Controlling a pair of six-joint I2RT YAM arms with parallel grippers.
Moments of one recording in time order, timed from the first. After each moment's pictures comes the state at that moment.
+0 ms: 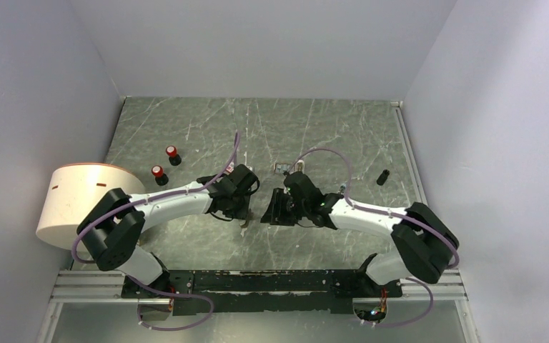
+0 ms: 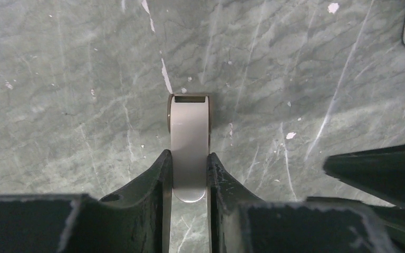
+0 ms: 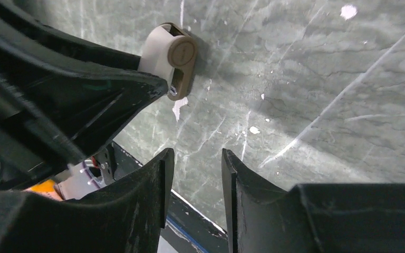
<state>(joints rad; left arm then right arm) -0.85 1.53 0.88 -0.47 -0.12 -0.64 0.82 1.38 0.66 -0.06 -0.22 0.89</state>
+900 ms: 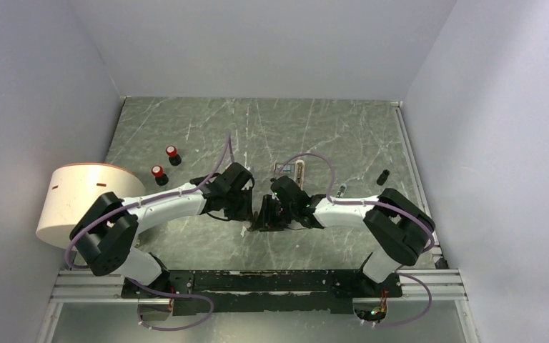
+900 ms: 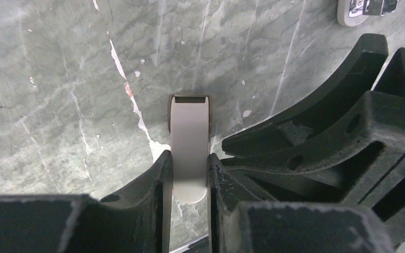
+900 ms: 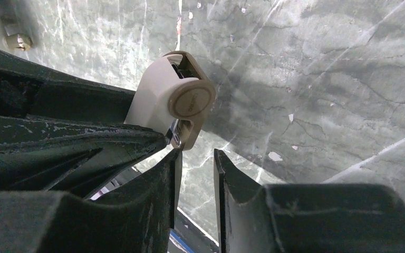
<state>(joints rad) -0.81 1.48 0.85 -0.41 0.06 -0.69 0.89 1.59 0.69 0.06 -0.27 0.91</state>
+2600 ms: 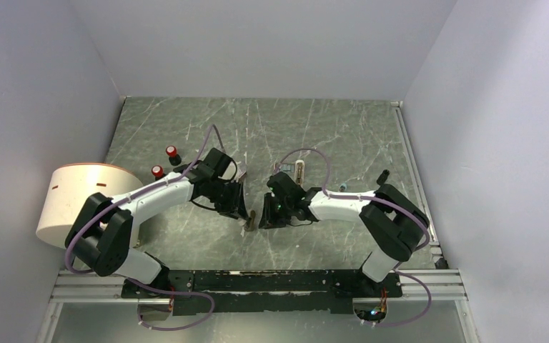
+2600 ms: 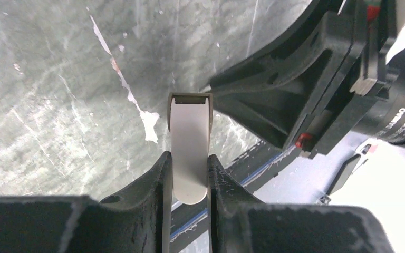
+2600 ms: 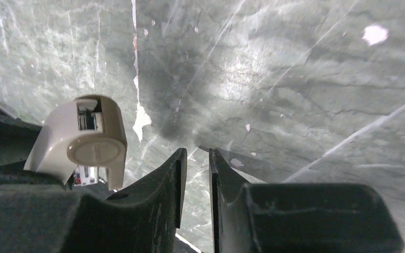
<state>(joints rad) -0.60 1.46 0.87 -0.52 0.43 -0.54 0.87 1.64 0.78 -0.11 -0.20 0.84</state>
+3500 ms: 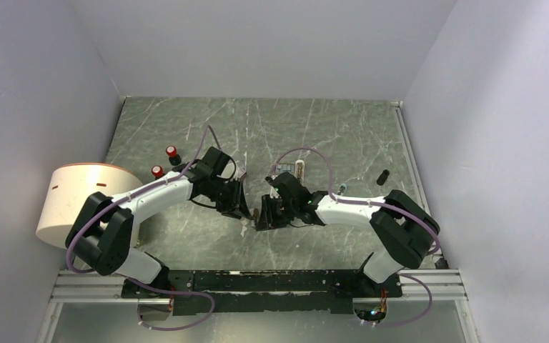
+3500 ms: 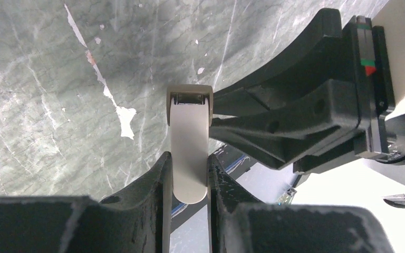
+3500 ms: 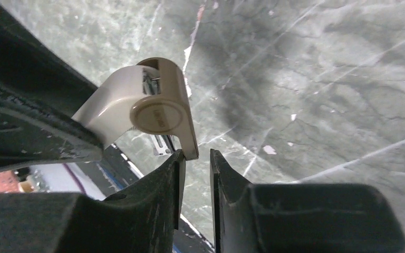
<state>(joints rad) -0.59 1.47 0.87 -0.51 0.52 -0.62 0.87 1.56 0.72 0.00 -0.33 0.69</state>
